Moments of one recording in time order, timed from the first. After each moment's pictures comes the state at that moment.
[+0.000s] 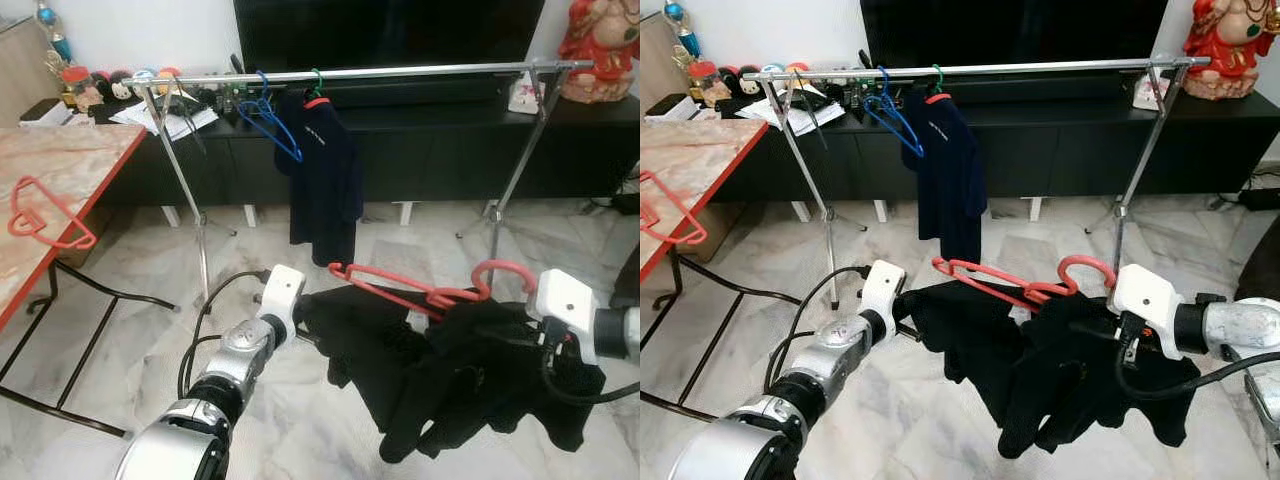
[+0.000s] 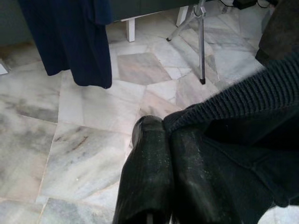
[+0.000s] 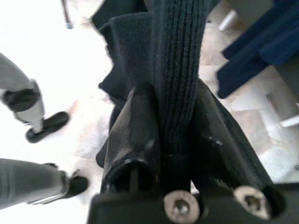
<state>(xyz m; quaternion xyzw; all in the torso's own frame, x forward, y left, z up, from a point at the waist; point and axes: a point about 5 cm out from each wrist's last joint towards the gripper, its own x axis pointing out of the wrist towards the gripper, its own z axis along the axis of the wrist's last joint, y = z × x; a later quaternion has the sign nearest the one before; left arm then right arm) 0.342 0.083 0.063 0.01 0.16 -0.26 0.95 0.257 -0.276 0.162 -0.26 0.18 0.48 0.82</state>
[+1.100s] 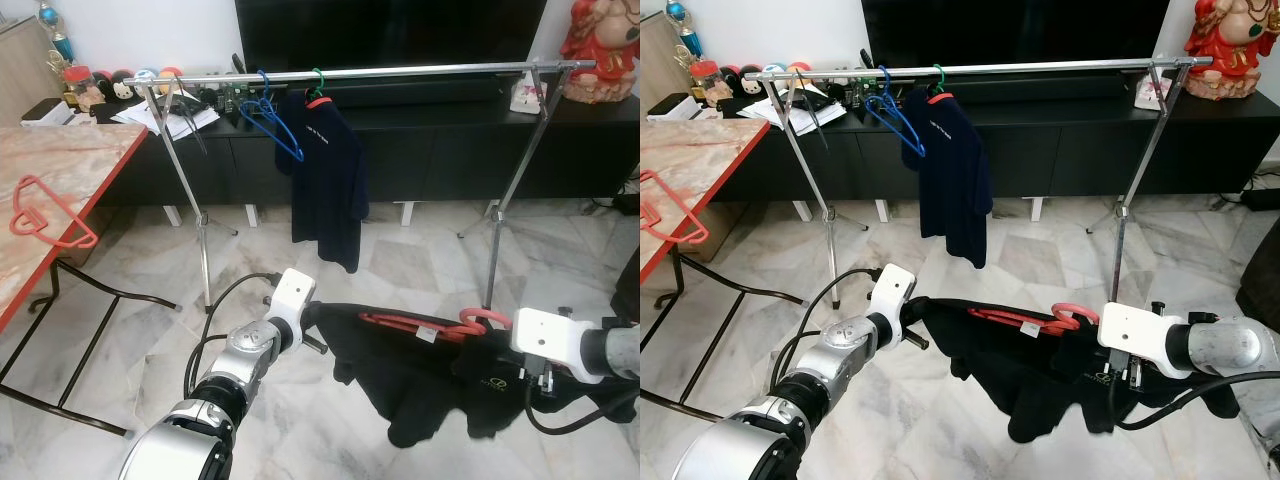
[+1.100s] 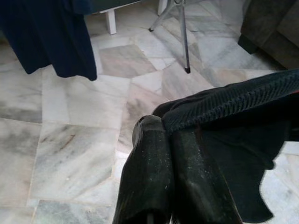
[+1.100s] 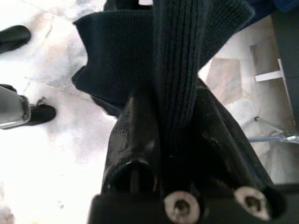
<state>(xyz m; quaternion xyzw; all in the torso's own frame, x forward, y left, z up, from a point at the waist) 0.337 0.073 0.061 0.03 0.17 -0.31 0.94 0.262 -0.285 0.129 -0.42 0.26 0.41 0.77</state>
